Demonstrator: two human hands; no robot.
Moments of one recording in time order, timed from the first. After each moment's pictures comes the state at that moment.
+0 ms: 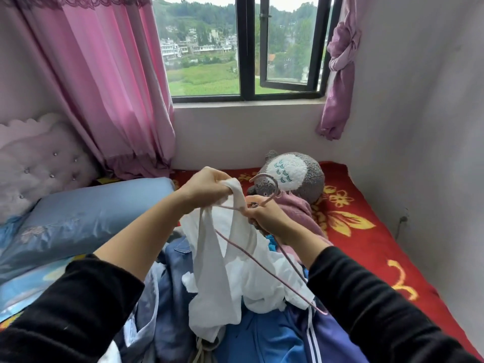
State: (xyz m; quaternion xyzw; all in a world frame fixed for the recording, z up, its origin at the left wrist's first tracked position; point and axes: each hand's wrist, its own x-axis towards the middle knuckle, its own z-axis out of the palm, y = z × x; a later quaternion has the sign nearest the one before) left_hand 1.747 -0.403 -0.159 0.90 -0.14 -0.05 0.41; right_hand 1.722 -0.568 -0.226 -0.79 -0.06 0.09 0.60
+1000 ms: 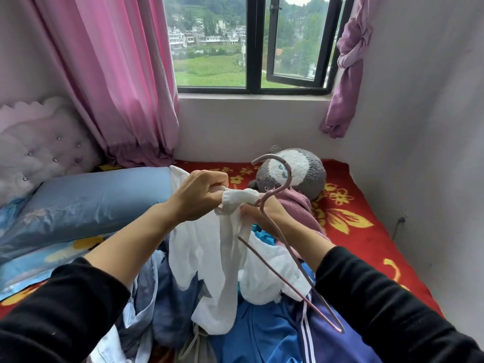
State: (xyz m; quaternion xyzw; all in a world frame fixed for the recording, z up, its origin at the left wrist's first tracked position) left_hand 1.719 -0.378 -0.182 0.90 -0.29 0.13 0.31; right_hand 1.691 -0.557 -0.214 -0.77 -0.15 0.08 0.62
